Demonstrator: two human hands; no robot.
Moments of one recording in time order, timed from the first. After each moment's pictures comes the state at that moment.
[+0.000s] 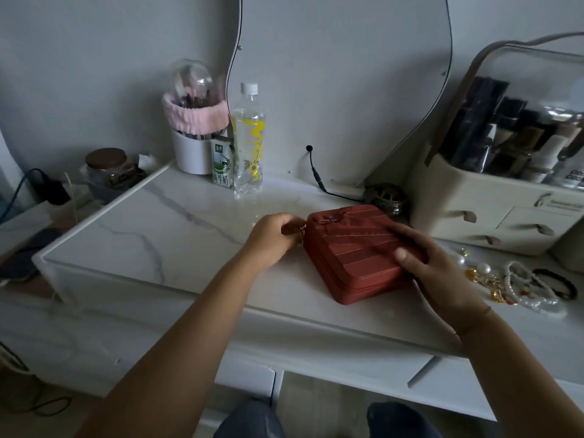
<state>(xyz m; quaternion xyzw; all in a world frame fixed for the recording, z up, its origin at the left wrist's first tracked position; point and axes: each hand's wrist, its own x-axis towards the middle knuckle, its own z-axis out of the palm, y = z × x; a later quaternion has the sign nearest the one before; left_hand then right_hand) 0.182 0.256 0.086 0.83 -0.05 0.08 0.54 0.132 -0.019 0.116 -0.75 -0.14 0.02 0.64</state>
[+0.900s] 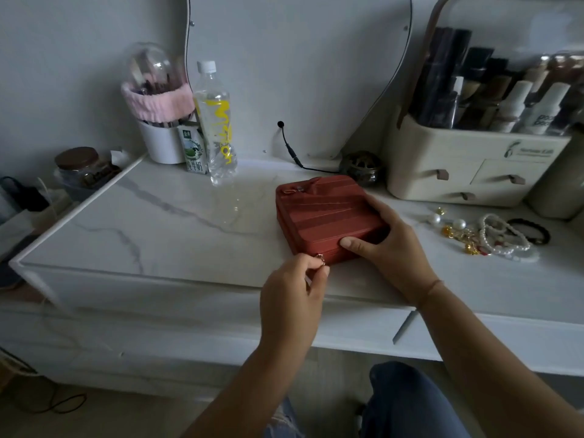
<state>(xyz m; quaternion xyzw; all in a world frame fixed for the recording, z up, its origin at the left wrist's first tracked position) 0.047 0.171 0.068 0.86 -0.04 0.29 0.42 0.111 0.006 0.102 -0.84 -0.09 -0.11 0.52</state>
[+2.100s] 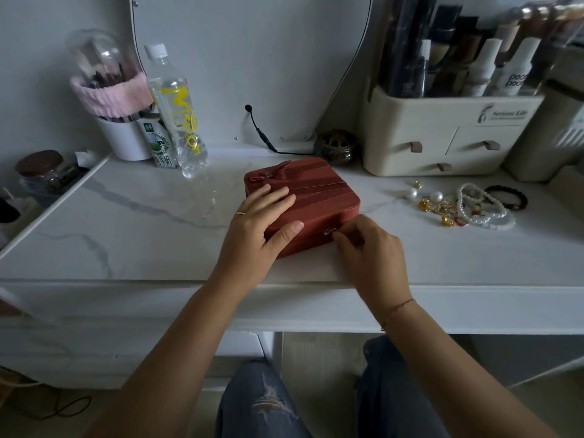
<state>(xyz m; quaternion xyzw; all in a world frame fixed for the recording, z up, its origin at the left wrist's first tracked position) 0.117 0.205 0.082 0.87 -0.24 0.25 0.35 0.076 0.016 0.081 -0.88 -0.02 -0.25 0.40</state>
